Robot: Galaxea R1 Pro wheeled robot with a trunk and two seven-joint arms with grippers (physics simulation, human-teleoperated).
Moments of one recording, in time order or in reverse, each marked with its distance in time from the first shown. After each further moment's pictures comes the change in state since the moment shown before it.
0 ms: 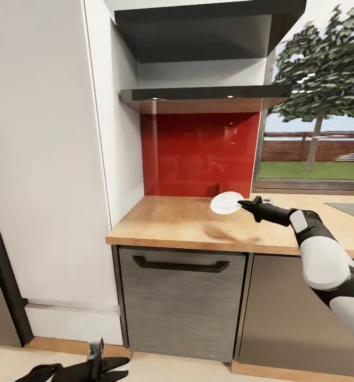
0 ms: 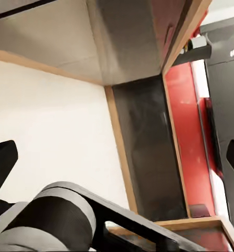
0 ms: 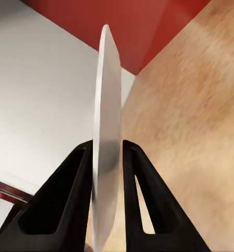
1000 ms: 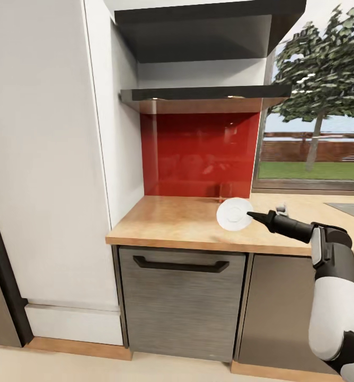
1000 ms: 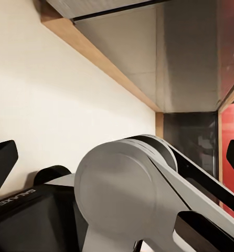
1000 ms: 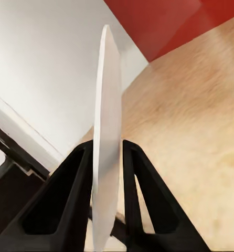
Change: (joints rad) left arm 0.288 0.102 0.013 0.000 0.180 -0.133 0.160; right arm 0.326 0.003 0.264 -0.571 0.002 0.082 0.387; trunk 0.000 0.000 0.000
